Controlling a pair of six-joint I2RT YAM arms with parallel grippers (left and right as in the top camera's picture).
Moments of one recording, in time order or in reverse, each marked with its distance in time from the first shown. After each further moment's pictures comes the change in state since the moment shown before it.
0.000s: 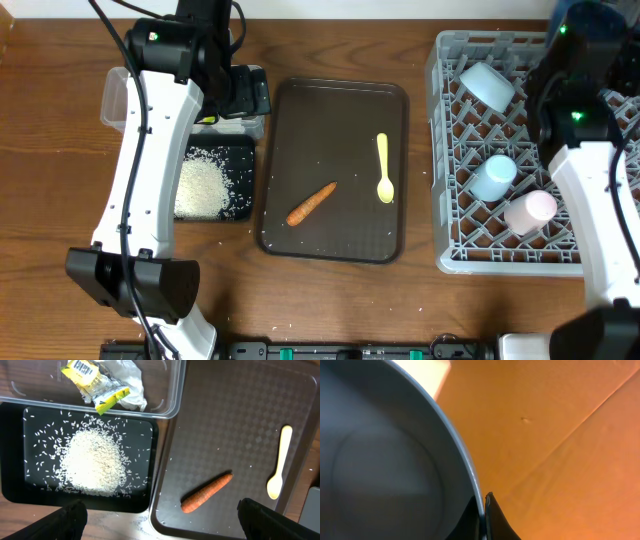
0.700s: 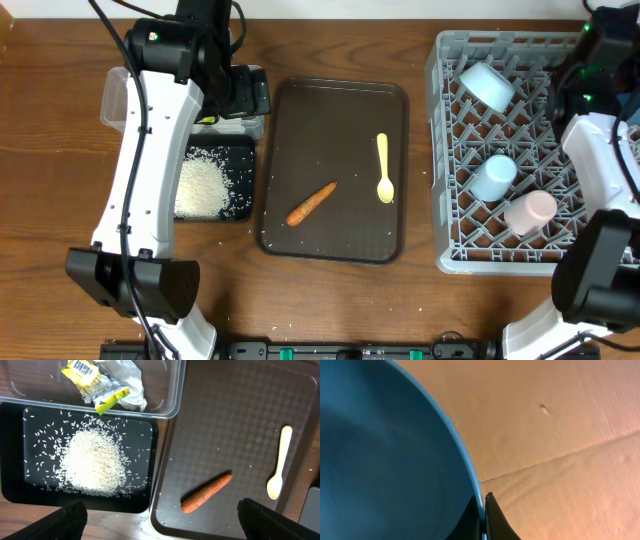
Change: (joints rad) left arm 0.000 0.000 0.000 0.000 0.000 0.000; right arm -0.183 0.267 0.000 0.177 -0.047 -0.393
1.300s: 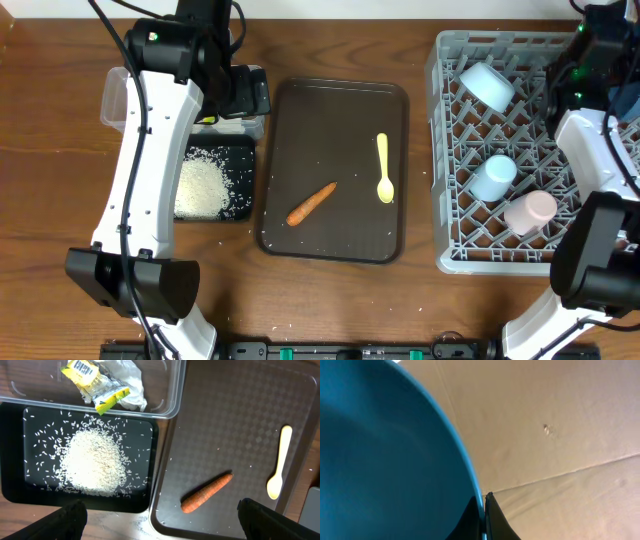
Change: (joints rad) left arm 0.000 0.000 0.000 0.000 0.000 0.000; right arm 0.000 0.069 0.010 0.182 -0.017 -0.187
